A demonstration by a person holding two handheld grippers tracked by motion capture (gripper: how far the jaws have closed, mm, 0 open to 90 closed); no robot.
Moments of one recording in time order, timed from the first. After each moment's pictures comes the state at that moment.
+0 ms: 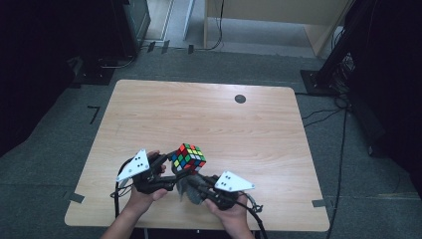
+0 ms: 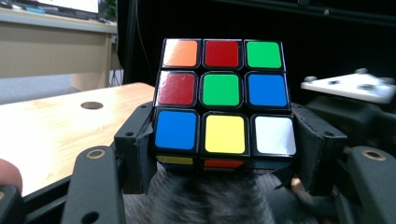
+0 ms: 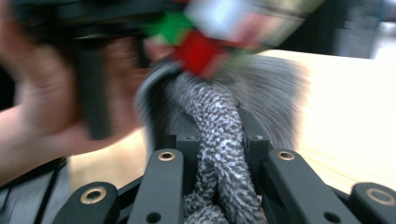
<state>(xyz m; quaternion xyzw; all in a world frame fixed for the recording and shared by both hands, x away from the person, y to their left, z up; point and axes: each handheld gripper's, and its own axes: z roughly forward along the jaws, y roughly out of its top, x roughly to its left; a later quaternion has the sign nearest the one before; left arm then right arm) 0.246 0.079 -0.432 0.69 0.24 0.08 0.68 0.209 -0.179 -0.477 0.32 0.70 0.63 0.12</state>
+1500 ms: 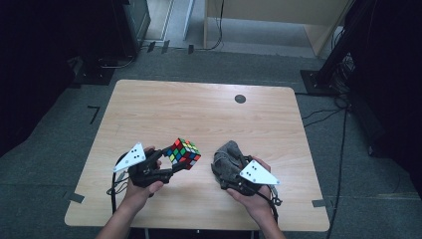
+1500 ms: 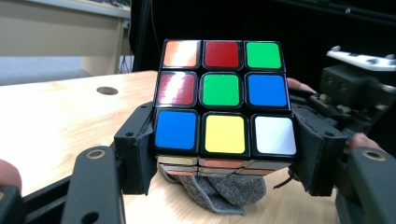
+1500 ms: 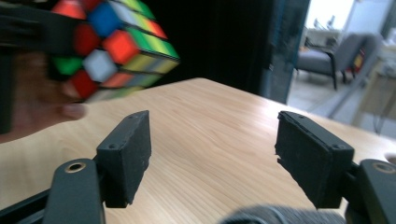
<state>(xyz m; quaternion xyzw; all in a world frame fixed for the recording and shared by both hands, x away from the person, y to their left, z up) 0.258 0.083 -0.428 0.71 0.27 0.07 0.65 0.224 -0.225 -0.460 0.29 0.68 0.61 0.27</state>
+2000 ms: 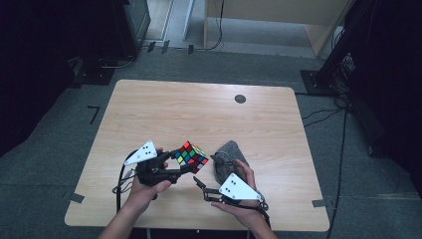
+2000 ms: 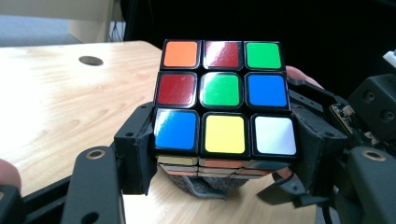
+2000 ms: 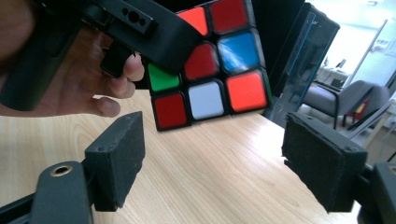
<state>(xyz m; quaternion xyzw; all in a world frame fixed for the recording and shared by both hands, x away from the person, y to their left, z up) 0.258 0.062 -0.422 0.74 0.29 0.02 0.61 0.207 -0.185 -0.465 0.20 0.71 0.59 0.33</state>
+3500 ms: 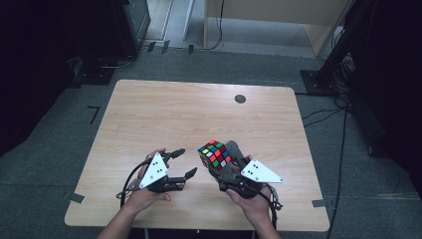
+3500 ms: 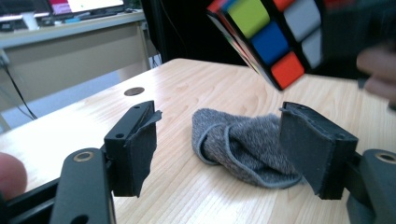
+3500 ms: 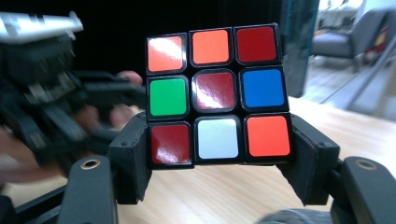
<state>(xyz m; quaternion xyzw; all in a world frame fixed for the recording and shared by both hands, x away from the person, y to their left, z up) 0.246 0.048 -0.457 0.76 0.17 0.22 0.58 0.214 -0.223 -0.434 0.33 0.68 0.63 0.21</state>
